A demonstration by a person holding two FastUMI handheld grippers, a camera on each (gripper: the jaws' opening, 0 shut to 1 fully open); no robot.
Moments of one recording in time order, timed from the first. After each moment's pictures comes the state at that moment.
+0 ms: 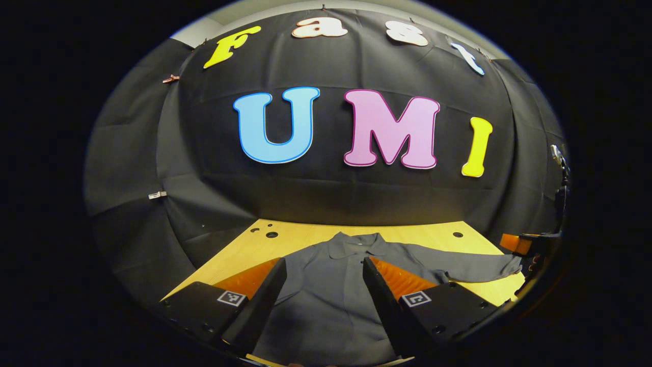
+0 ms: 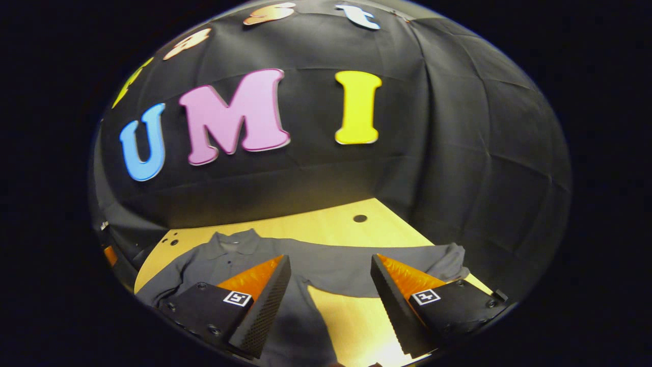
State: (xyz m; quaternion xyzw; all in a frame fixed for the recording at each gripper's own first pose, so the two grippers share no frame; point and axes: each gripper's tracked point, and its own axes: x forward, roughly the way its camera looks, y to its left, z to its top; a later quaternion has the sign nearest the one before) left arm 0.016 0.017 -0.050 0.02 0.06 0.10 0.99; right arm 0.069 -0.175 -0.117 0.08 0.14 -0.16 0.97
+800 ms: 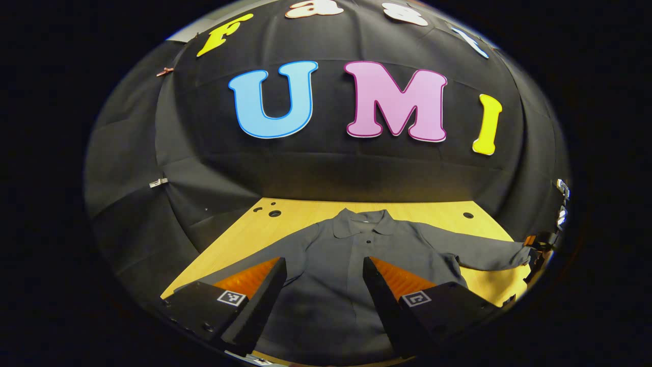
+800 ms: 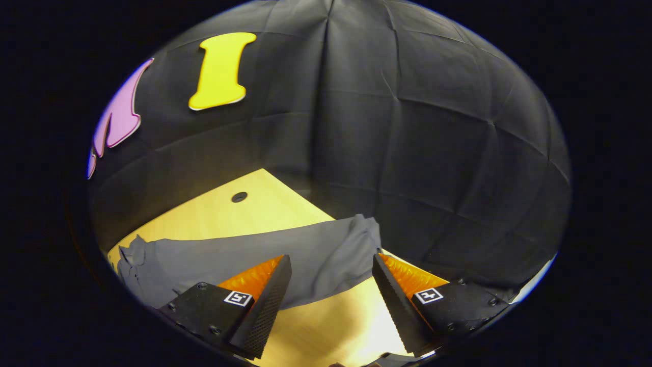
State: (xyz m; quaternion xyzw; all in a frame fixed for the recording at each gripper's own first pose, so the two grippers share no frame) left arm 0.038 0.011 -0.090 0.03 0.13 0.11 0.98; right arm 0.062 -0.384 -0.233 0.12 0.22 -0.38 0.89
